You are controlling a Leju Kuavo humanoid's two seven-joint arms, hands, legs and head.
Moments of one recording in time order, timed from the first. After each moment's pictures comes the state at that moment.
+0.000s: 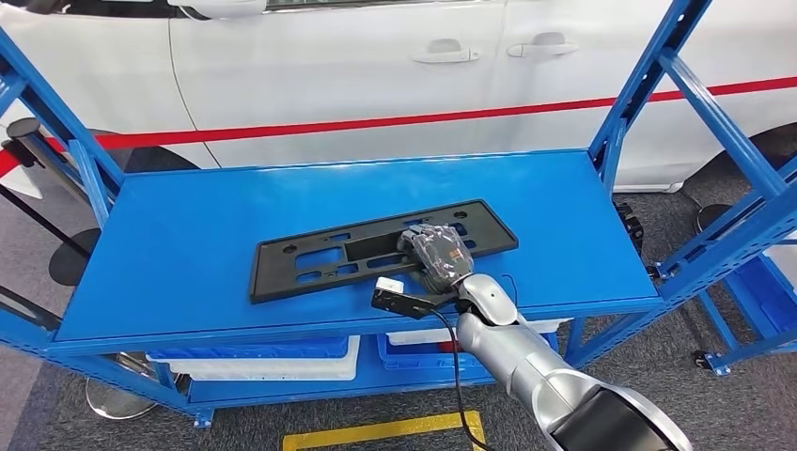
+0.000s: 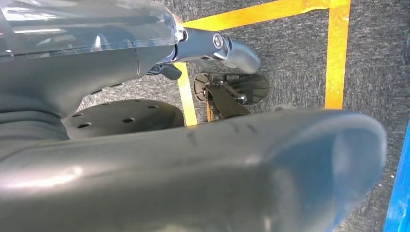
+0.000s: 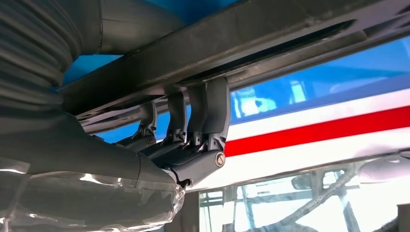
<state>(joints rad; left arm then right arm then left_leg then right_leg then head) -0.13 -0.04 -1.37 -0.15 1.54 0.10 -0.29 -0.75 0.12 0.65 -0.33 0.89 -0.63 -0.42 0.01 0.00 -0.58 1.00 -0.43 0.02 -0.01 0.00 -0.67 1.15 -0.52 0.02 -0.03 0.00</state>
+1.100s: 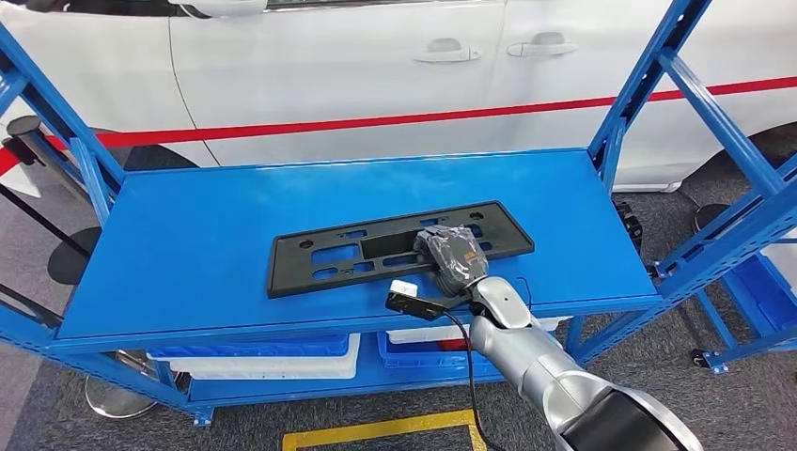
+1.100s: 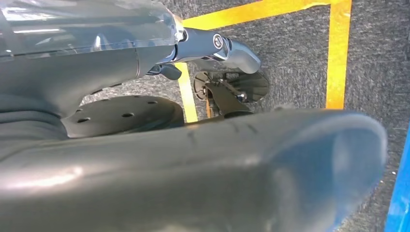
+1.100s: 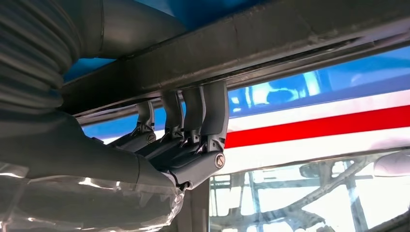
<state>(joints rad) -0.13 -0.05 -1.37 -0.15 1.54 0.10 -0.30 -0.75 0.09 0.65 -0.32 0.94 -0.70 -0.42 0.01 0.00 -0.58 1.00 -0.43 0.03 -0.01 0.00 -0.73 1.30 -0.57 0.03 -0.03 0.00</state>
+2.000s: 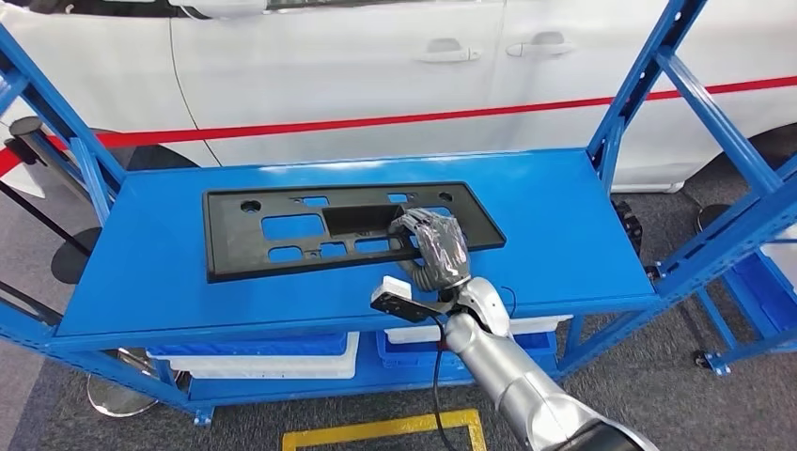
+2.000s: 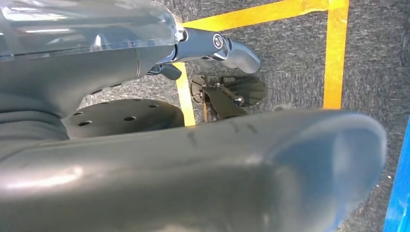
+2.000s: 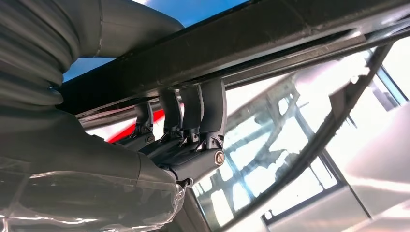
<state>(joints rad) -0.12 -0.06 -1.37 -0.15 1.55 0.12 -0.33 -0.63 0.19 0.41 -0.60 0.83 -0.70 -0.69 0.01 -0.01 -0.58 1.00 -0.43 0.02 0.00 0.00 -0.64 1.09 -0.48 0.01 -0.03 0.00</state>
